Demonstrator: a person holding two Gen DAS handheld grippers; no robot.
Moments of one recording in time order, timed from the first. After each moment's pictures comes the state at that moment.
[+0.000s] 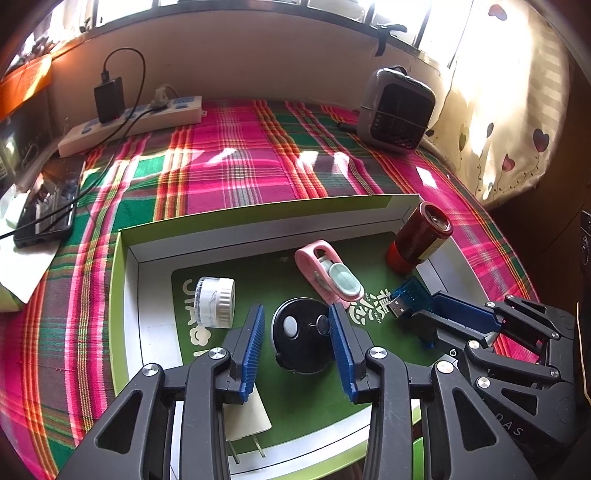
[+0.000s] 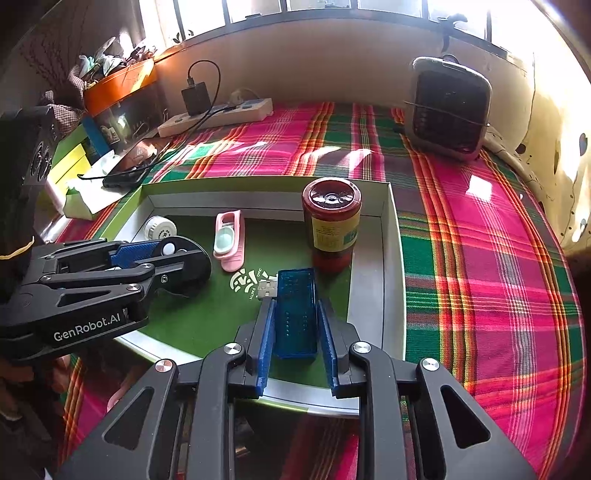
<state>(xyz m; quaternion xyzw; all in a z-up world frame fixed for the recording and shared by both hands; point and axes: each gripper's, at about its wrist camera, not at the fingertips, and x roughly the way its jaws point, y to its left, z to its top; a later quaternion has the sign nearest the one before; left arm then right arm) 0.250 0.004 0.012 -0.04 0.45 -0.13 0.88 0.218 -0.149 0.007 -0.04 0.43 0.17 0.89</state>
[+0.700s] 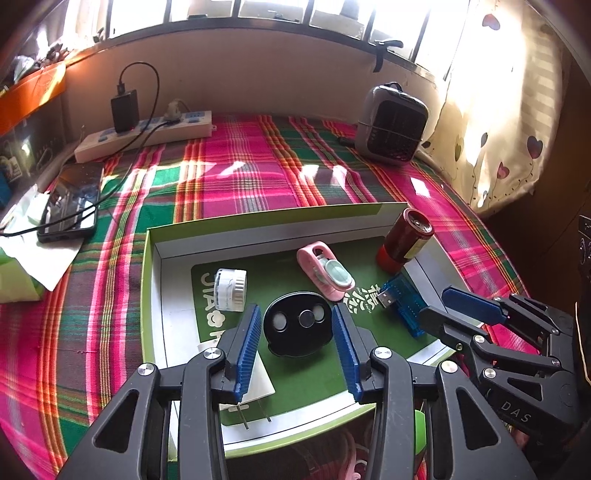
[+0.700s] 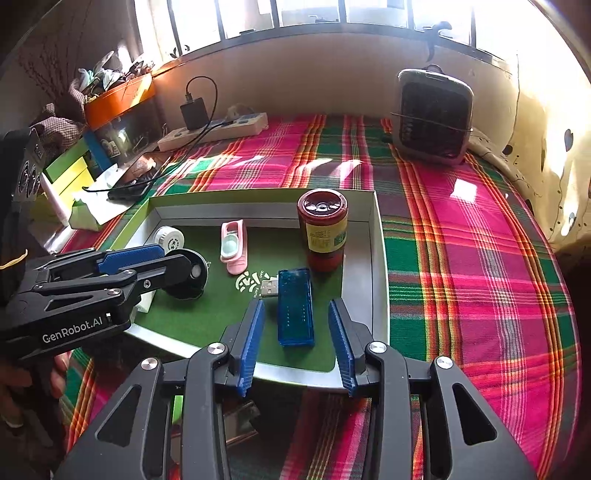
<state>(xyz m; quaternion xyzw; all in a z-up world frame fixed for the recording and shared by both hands) 0.224 0.010 0.031 -0.04 0.43 -0.12 0.89 0.200 -0.155 0.021 -0.02 0.41 0.16 0.90</state>
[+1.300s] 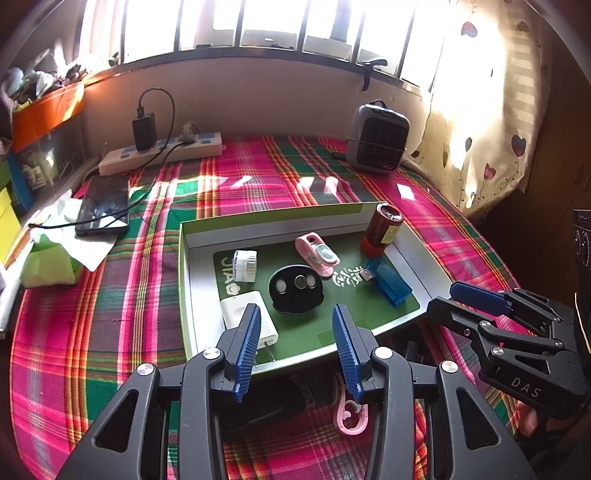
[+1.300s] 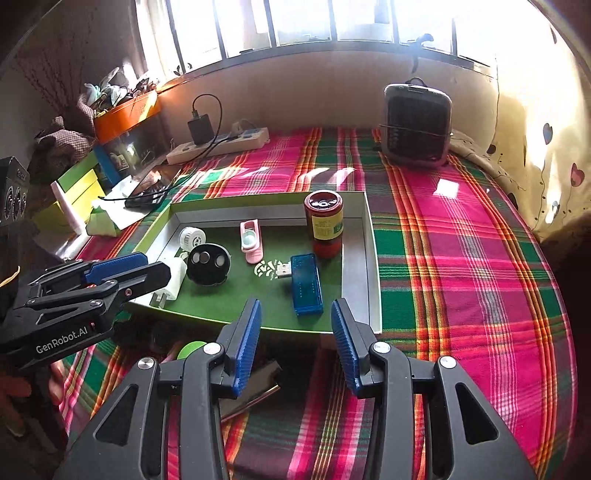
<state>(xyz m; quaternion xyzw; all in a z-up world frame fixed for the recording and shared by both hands) 0.168 0.020 0.052 -0.03 0.40 -0.11 0.91 0.156 -0.159 0.039 0.00 0.39 0.15 0.91</state>
